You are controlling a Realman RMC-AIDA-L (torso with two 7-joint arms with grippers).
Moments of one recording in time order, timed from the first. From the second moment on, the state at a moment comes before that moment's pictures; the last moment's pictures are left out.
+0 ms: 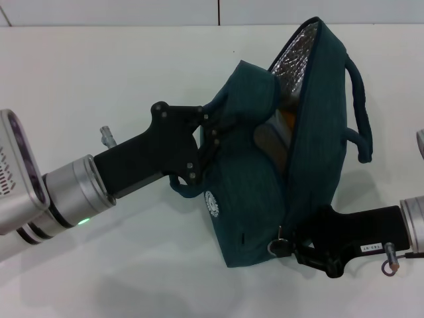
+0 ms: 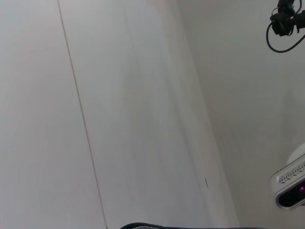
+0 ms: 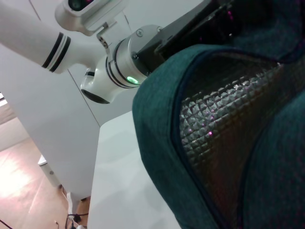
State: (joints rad) left arm -0.53 -2.10 1.00 0.14 1.30 1.67 -0.38; right arm 0.59 2.03 -1.21 -0.39 -1.76 -1.52 1.25
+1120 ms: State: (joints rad) left arm -0.52 -2.11 0.99 0.08 1.19 1.64 -0.29; right arm 0.41 2.02 -1.23 -0.51 -1.50 -1.64 0.91
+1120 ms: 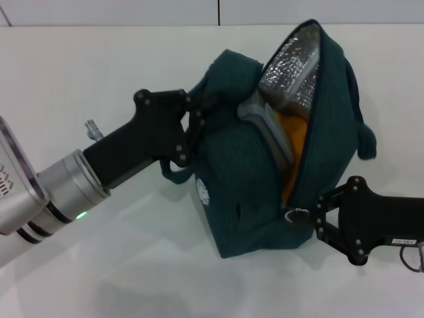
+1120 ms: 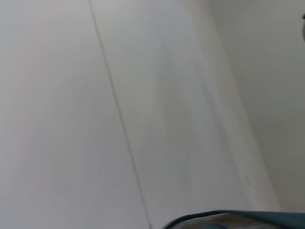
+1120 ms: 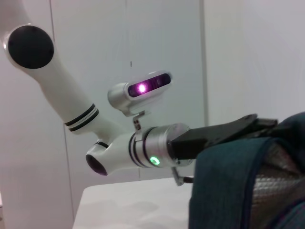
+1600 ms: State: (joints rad) left arm -0.54 -2.10 1.00 0.07 1.17 1.65 -0.32; right arm 0.41 2.01 -1.23 -0.51 -1.50 -1.64 0.91
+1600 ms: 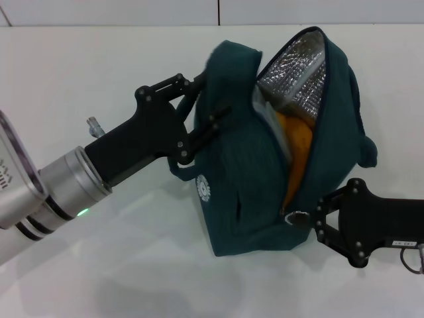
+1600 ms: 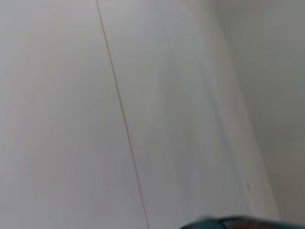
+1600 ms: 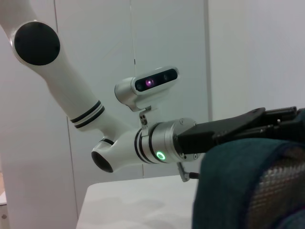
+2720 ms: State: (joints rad) left arm -0.31 -2.10 1.00 0.14 1.19 1.83 -0.35; right arm 0.49 2.02 -1.25 -0.48 -1.35 -1.63 0.87
